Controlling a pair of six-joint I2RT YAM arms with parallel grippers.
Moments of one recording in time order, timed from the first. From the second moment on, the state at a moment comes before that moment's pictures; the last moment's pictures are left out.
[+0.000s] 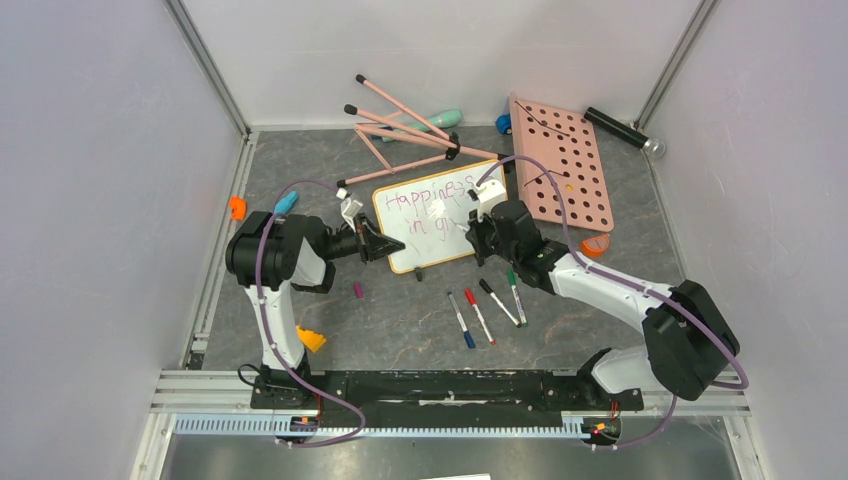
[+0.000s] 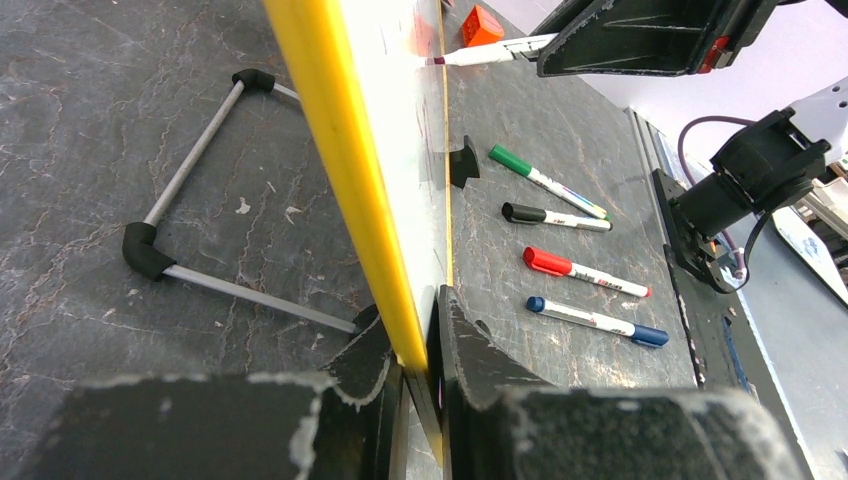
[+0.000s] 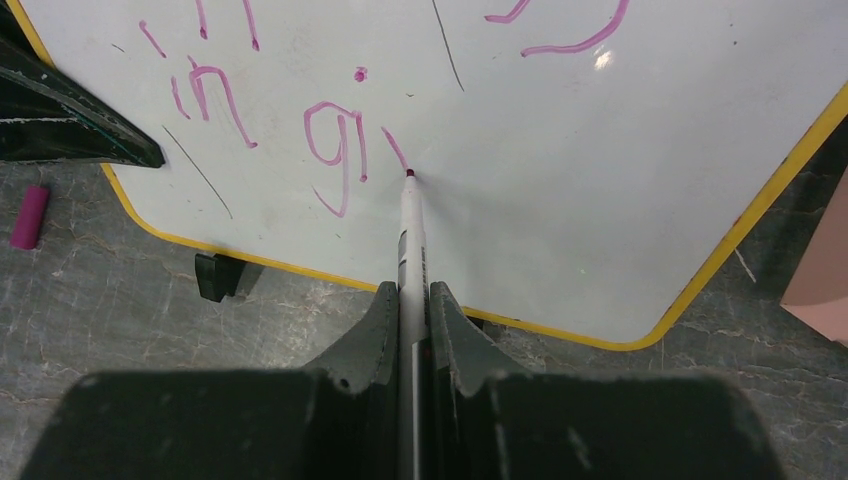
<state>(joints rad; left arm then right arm) -0.12 2.05 0.56 1.52 1.16 -0.51 0.66 1.38 0.78 0.09 0.11 0.12</state>
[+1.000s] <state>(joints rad) -0.12 2.05 0.56 1.52 1.16 -0.51 0.64 1.34 0.83 0.04 0.11 0.11</state>
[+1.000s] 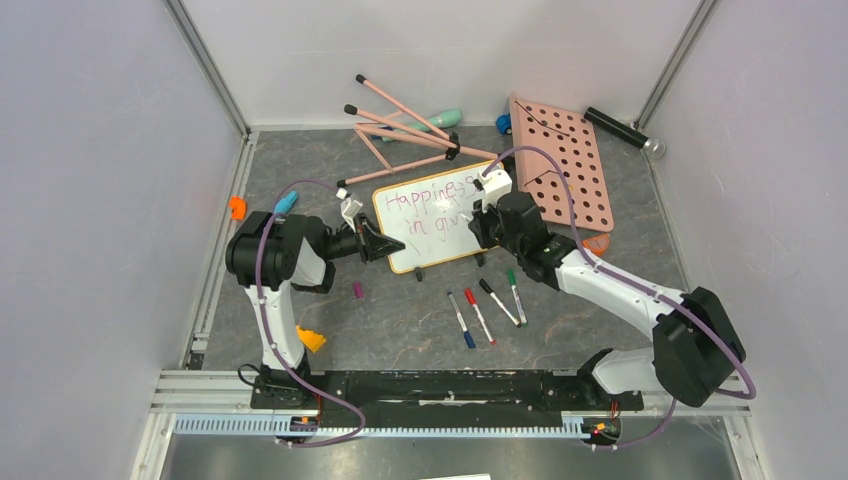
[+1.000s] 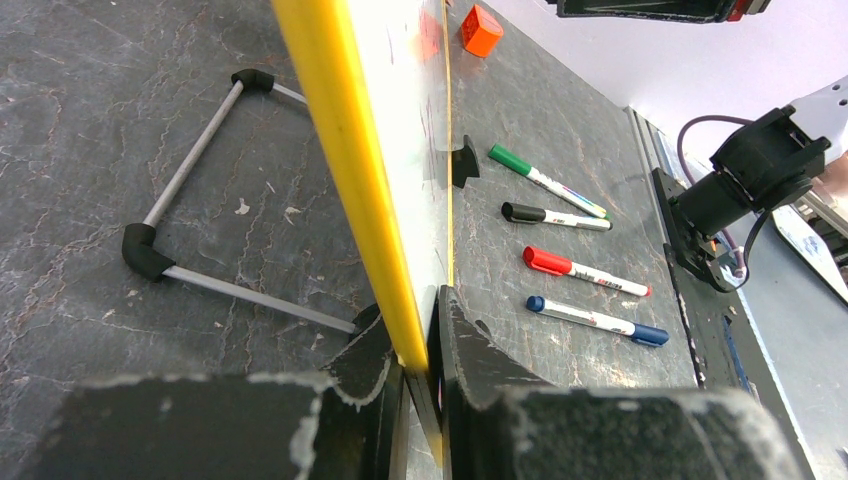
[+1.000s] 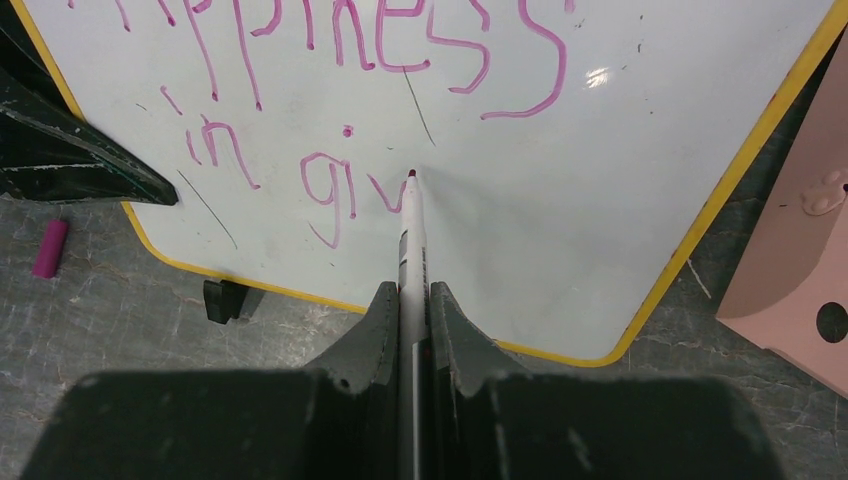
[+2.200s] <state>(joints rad) -0.12 2.05 0.56 1.52 1.16 -0.51 0.63 1.39 0.86 0.05 0.14 0.13</state>
